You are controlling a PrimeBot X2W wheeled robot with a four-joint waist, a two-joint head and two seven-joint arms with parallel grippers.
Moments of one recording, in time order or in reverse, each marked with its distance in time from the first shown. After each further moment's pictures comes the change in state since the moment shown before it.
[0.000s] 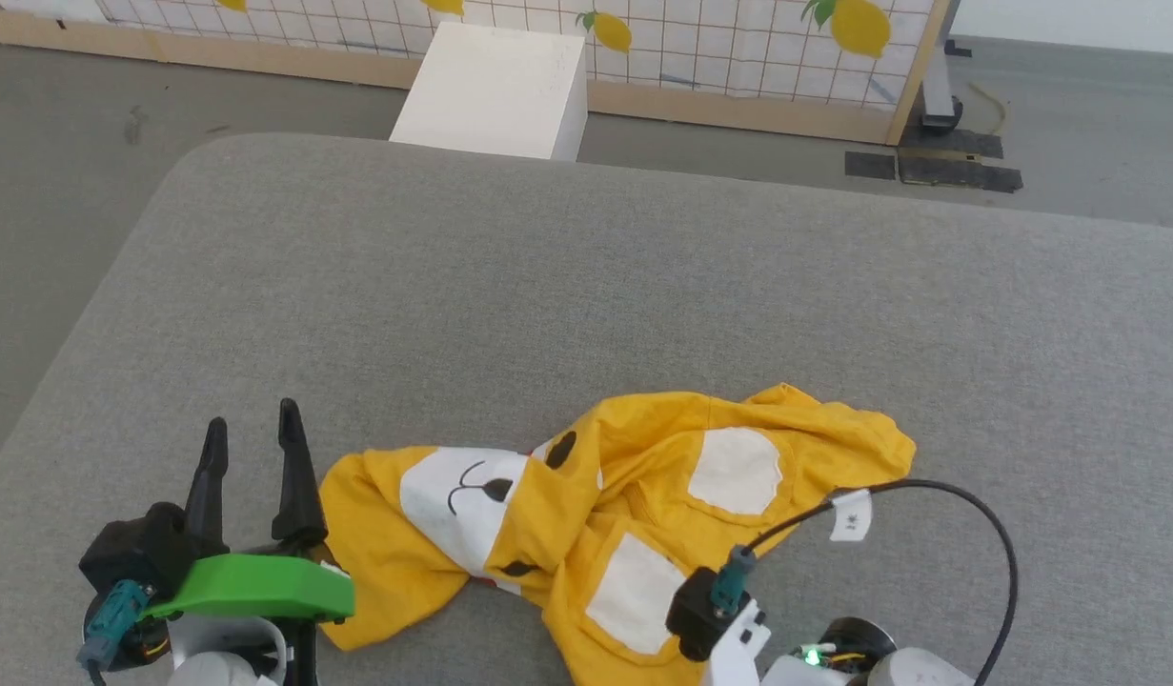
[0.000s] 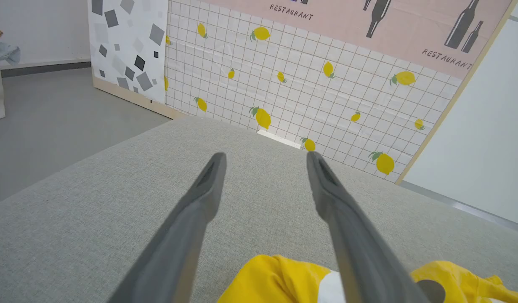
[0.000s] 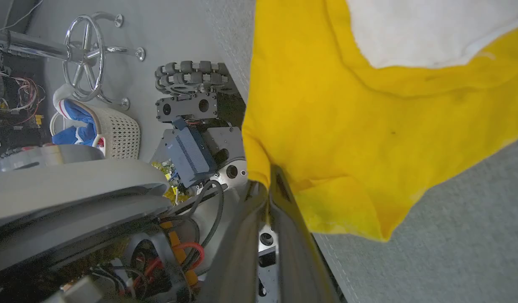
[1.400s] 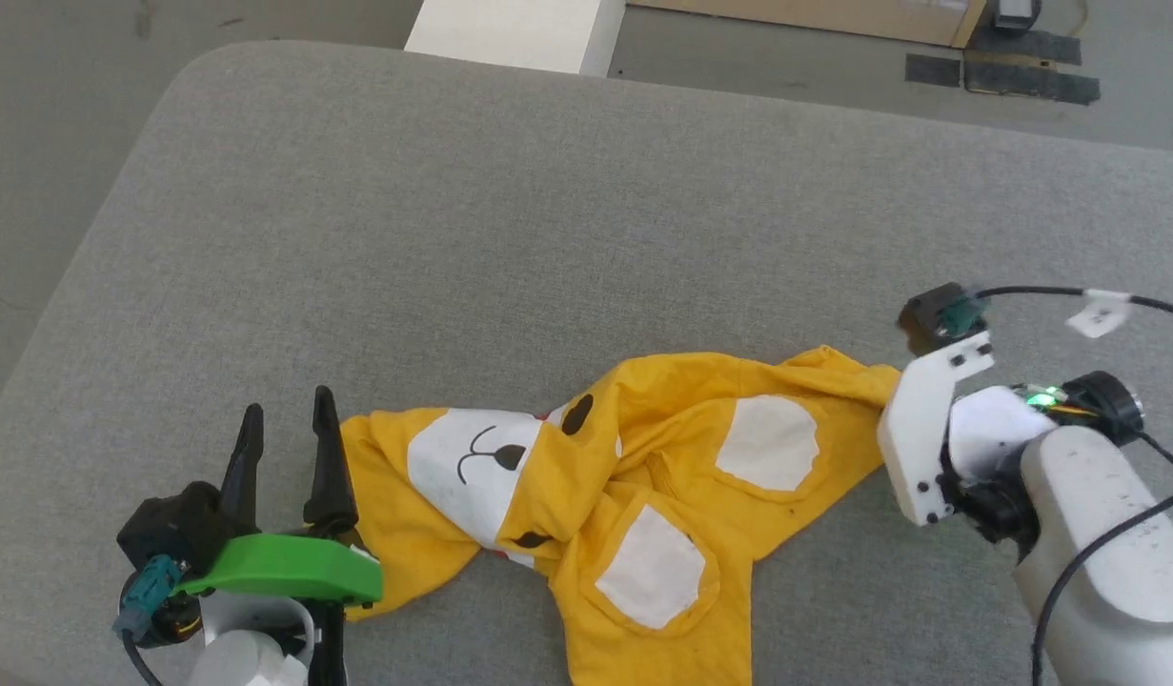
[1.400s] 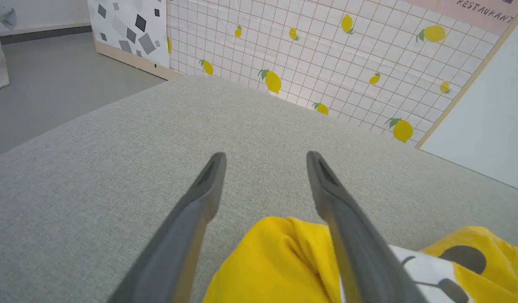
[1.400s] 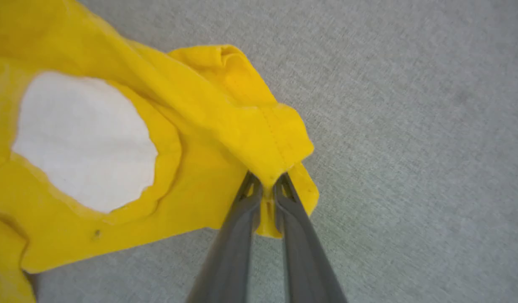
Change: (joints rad) left arm -0.045 0.003 -0.060 0.056 -0.024 0.017 -0.003; right arm -0.232 0.068 -0.542 0.320 -0.566 0.000 -0.202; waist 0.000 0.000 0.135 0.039
